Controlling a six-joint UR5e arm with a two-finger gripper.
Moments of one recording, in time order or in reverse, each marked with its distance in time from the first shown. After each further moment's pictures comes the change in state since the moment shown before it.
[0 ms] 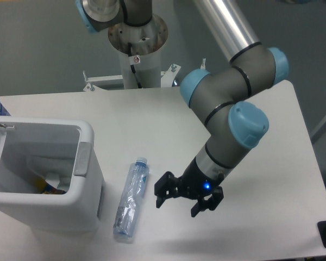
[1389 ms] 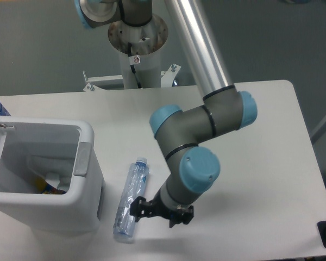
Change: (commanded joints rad) arm -0.172 -0.135 0.048 0.008 0.186 -0.083
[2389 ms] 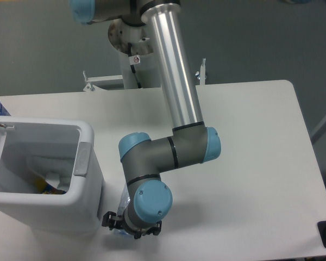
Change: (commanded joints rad) arm -0.081 -0.072 0.020 0.003 0.123 -0.049
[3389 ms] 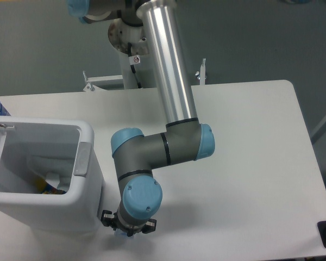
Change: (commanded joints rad) arm -0.005 0.055 0.003 0.000 -0.003 0.003
